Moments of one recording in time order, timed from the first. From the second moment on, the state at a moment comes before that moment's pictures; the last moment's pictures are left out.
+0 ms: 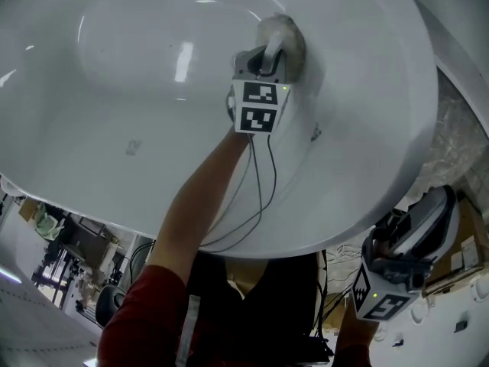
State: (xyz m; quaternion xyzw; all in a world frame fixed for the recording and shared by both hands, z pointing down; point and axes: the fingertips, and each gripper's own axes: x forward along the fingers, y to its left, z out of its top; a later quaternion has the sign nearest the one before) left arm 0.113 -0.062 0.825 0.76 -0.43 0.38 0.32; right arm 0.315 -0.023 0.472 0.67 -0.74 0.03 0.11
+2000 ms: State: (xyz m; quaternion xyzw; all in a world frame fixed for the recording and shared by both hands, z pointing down) left arm 0.204 0.064 0.520 0.85 -0.26 0.35 0.31; right arm 0.287 0.032 0.275 0.73 -0.68 -0.01 0.06
